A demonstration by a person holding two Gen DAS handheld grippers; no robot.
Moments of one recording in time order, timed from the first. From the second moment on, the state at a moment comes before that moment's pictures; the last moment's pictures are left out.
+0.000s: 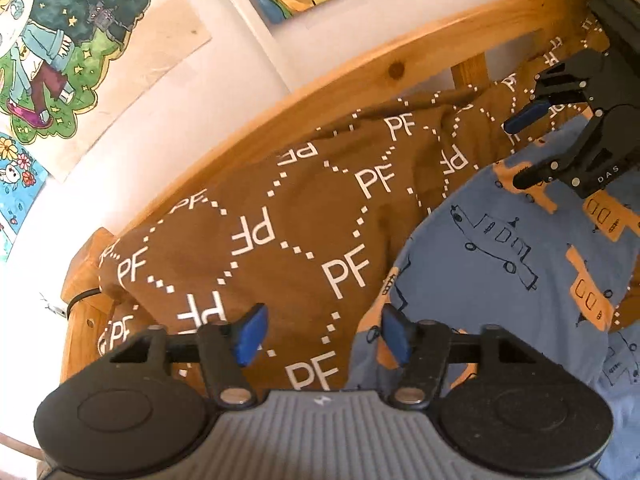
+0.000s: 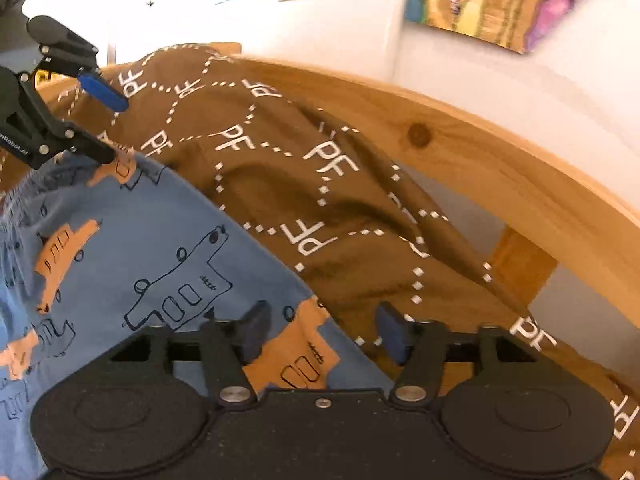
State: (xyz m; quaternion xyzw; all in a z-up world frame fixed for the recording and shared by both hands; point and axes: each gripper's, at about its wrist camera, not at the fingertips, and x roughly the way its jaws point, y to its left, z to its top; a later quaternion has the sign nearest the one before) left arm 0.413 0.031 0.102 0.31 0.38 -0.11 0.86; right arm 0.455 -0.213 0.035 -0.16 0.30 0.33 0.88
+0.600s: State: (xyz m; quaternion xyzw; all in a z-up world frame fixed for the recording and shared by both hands) left arm 0.410 0.004 0.077 0.35 0.41 -0.12 0.83; right arm 0.464 -0.200 0.021 -0.21 0.34 0.32 0.86
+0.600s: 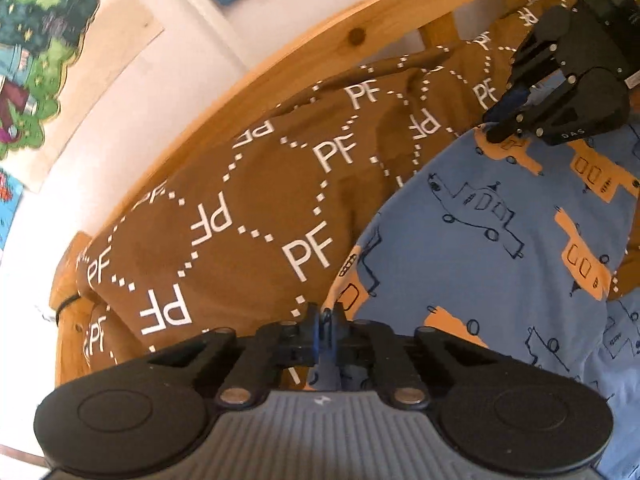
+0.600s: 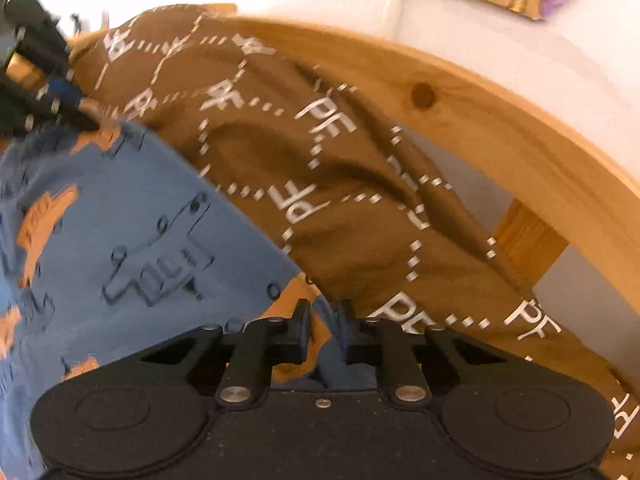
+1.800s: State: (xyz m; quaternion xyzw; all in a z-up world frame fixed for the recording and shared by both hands) left arm 0.177 0.007 0.042 0.54 0.23 -0.23 0.78; right arm 0.129 -0.204 0.047 -0.22 0.25 0.23 0.92
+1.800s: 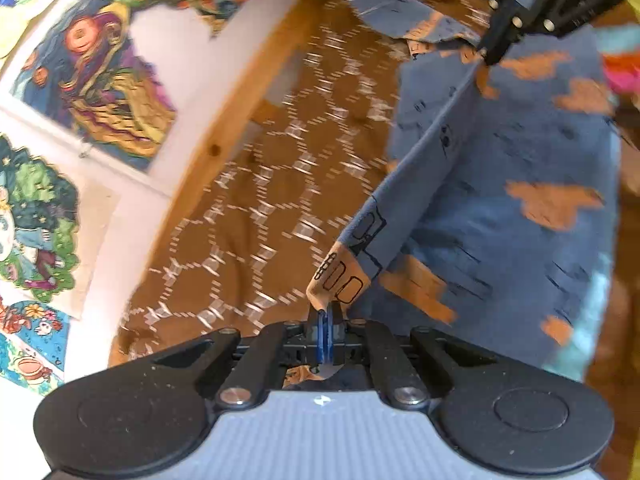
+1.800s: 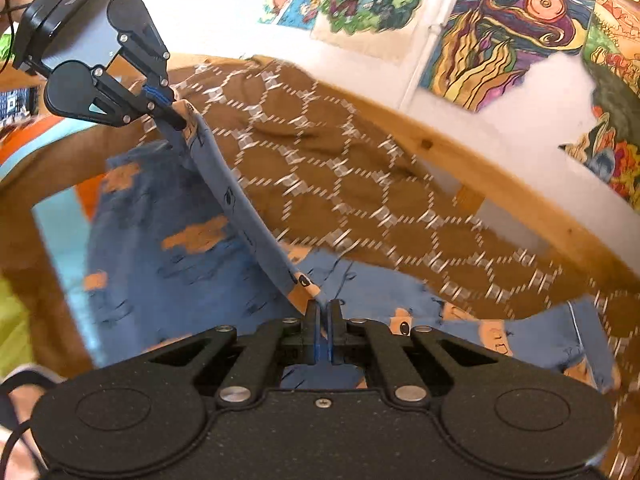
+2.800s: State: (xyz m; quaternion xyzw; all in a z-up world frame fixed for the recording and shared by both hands) left arm 0.130 0.037 -0.029 0.58 0.28 -0.25 0.72; right arm 0.064 -0.171 -0.017 -0.23 0.32 0.28 0.88
